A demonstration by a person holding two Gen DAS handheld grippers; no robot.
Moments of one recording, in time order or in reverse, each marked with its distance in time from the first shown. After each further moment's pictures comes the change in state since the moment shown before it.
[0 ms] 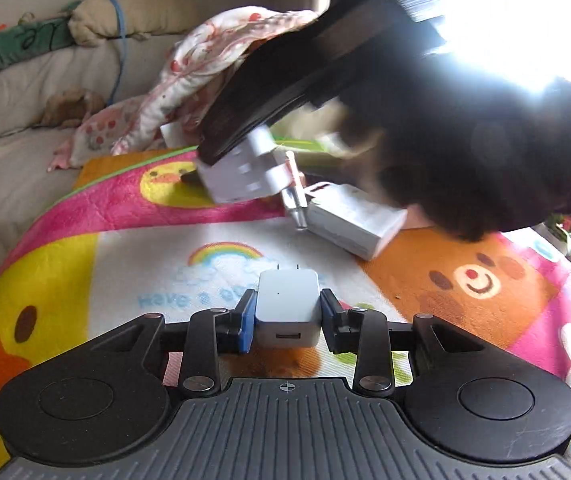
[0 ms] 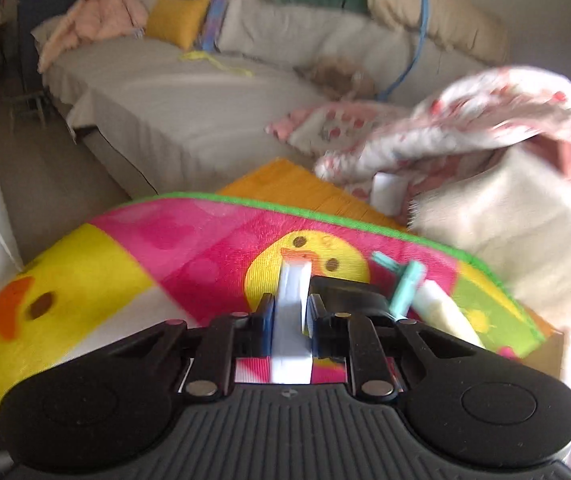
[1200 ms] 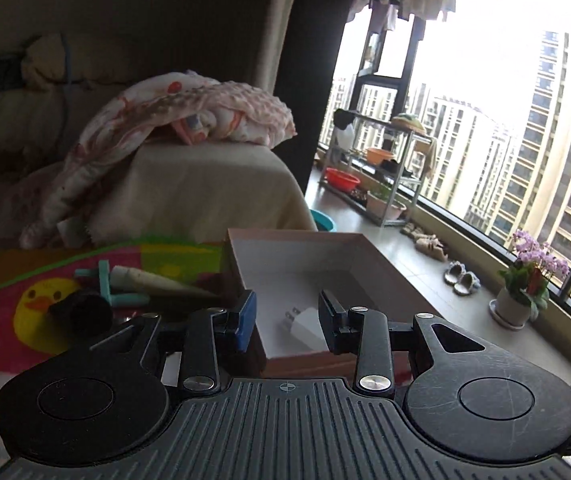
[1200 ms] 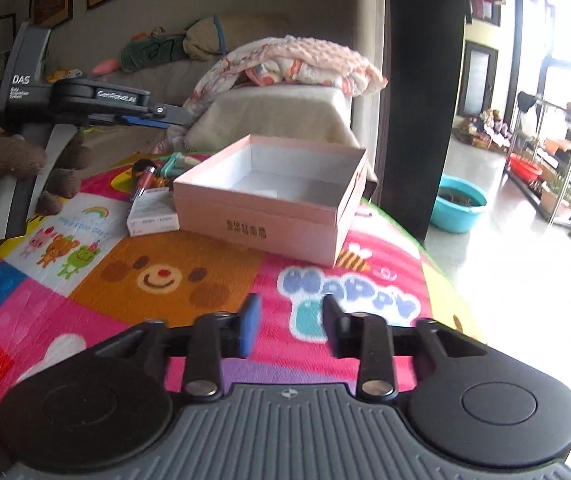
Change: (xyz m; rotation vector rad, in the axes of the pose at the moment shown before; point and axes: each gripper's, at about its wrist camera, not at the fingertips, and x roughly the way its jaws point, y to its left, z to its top) left arm 0.041 -0.099 0.109 -0.073 -0.116 -0.094; right arm -0.277 -0.132 -0.283 0.396 -0.086 -0.185
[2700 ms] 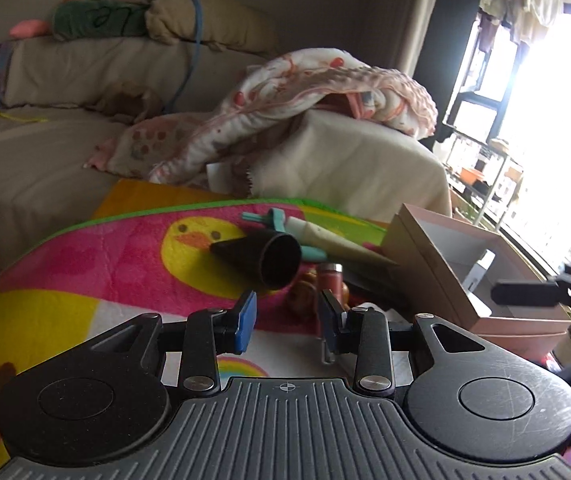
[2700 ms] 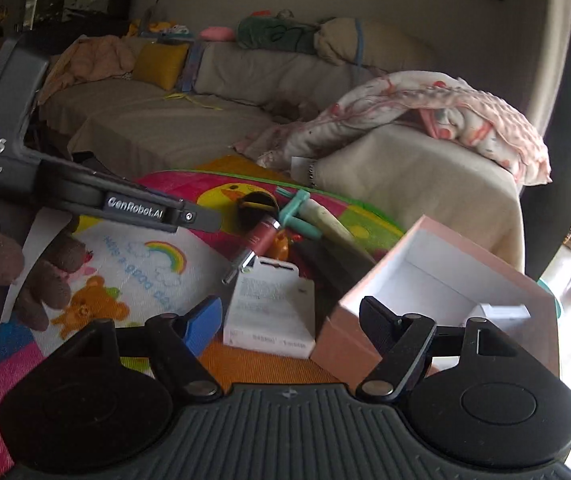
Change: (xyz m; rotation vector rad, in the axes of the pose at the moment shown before) left arm -0.012 0.126 -0.035 -0.197 -0.007 0.238; right arm 0.151 0.162 0.109 -0.356 -0.029 0.150
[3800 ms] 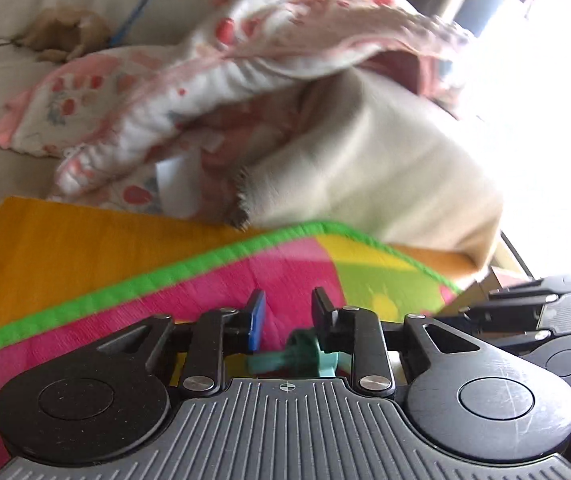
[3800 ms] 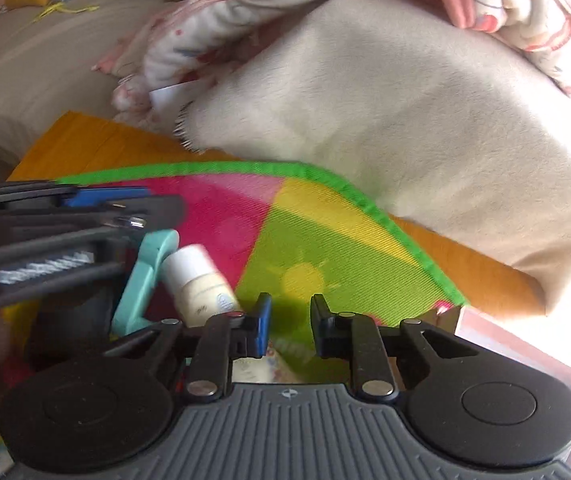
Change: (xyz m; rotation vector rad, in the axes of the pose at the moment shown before) left arm 0.189 0.047 0.094 -0.030 0.233 -0.173; right arm 0.228 -0.085 0.108 0.199 0.492 -0.111
